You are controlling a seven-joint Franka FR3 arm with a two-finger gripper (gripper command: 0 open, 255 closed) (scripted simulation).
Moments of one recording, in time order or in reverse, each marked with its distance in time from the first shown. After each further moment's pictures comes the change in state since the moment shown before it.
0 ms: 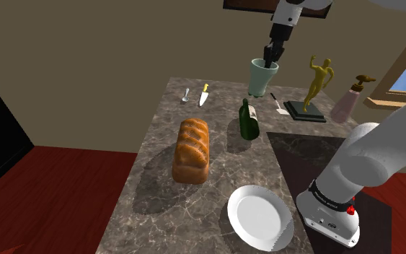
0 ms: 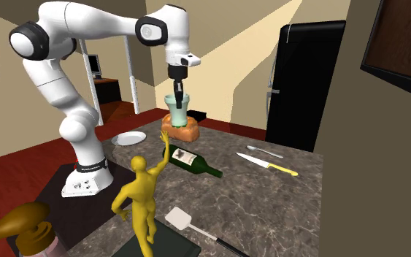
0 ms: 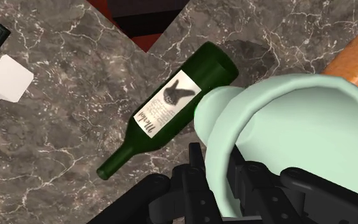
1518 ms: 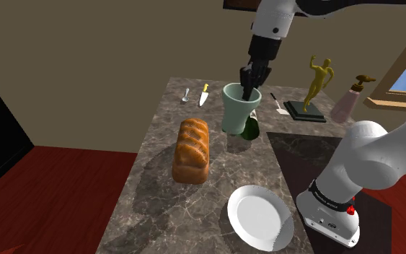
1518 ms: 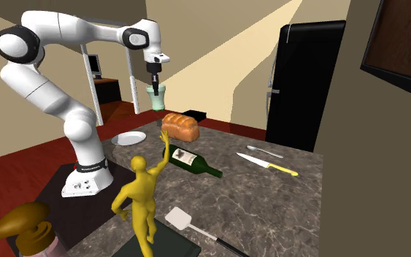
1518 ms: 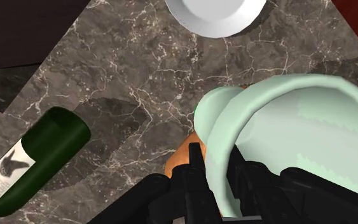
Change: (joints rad) arm 0.169 -0.291 0.446 -0.272 0.180 0.043 0.557
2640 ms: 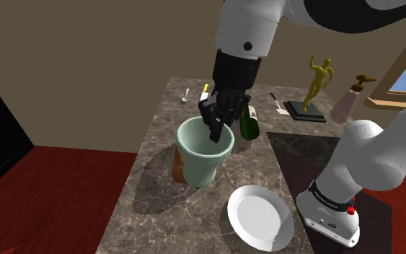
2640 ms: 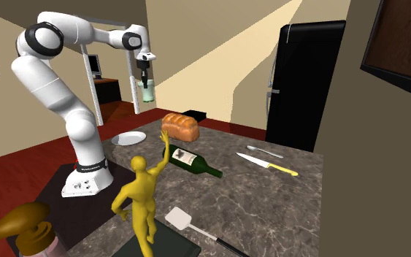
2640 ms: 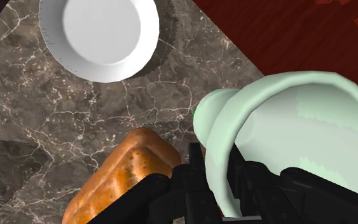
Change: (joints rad) arm 0.101 0.184 0.368 0.197 0.111 0.081 0.427
